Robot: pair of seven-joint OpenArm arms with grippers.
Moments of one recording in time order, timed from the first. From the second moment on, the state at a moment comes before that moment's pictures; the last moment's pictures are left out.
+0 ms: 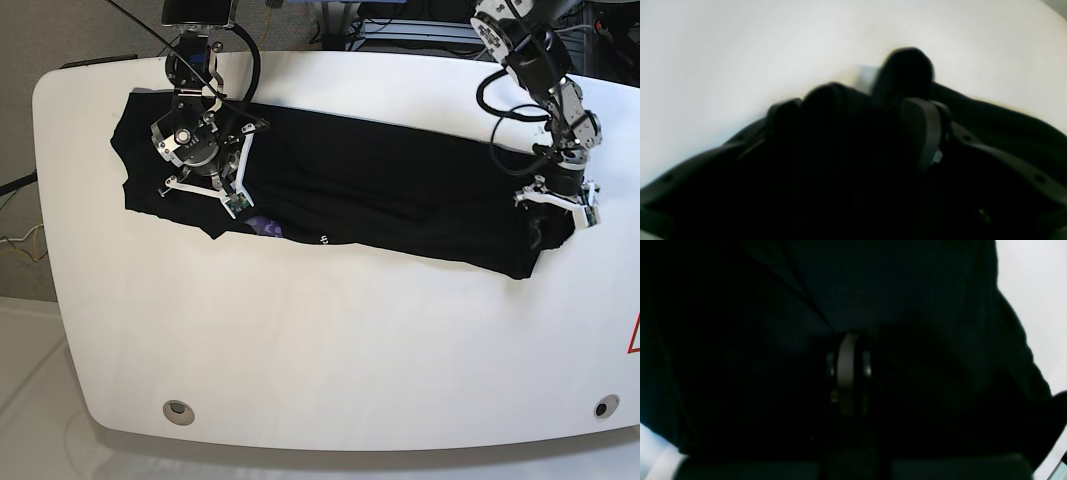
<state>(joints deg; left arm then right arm) -8.0 -8.6 -44.8 52.6 6.7 -41.6 -6.3 -8.6 -2.4 6.8 97.8 -15.0 38.4 -58.2</state>
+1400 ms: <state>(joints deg) -5.1 -9.0 -42.5 53.5 4.9 -41.9 -5.6 -9.1 -2.4 6.8 97.8 -15.3 38.0 -57.3</state>
